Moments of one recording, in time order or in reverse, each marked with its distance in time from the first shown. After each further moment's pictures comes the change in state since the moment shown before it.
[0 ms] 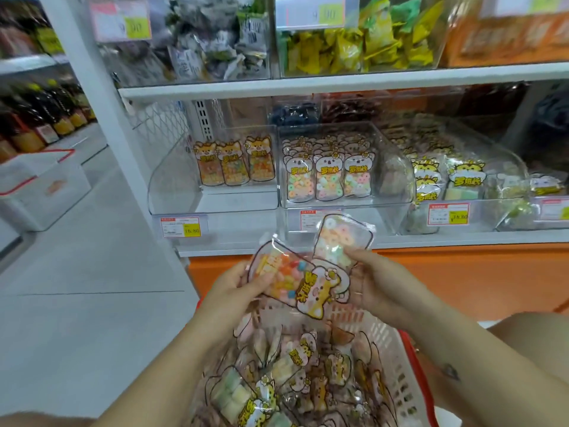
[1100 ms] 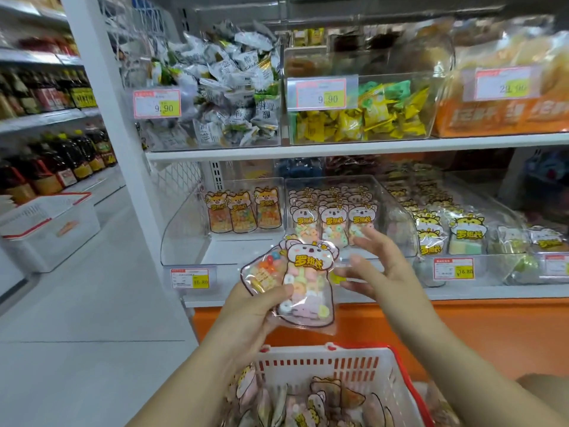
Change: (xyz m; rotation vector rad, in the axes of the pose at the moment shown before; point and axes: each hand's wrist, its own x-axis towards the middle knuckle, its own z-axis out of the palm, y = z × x) left_hand 0.015 0.065 0.017 -0.514 -0.041 -0.014; right_hand -0.012 -0.048 0.037 -0.454 0.153 -0.642
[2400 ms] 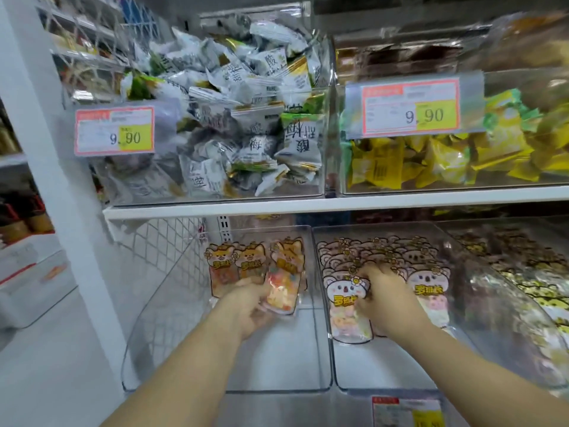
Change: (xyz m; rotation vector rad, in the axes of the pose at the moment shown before) left_hand 0.267 0.058 -0.077 0.218 0.350 -0.189; right_hand 0.241 0.095 0.040 -1.128 0.016 -0.071
